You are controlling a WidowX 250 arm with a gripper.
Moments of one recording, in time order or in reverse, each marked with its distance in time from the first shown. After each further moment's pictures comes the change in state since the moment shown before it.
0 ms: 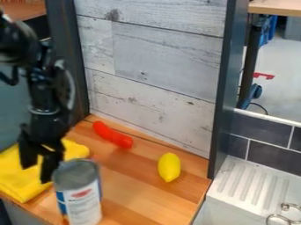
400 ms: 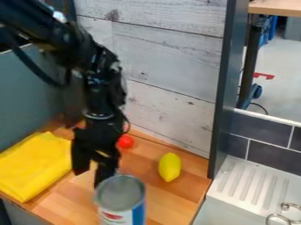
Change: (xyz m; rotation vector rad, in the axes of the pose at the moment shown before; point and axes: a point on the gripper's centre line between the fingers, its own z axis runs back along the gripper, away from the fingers) arm 0.029 -0.075 0.016 -0.034 -0.027 -0.057
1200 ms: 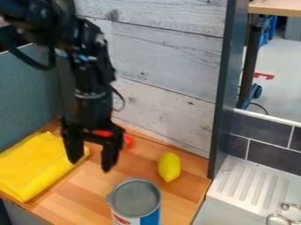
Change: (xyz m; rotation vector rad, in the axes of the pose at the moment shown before) arm -0.005 0.015 0.031 -0.056 -0.082 0.361
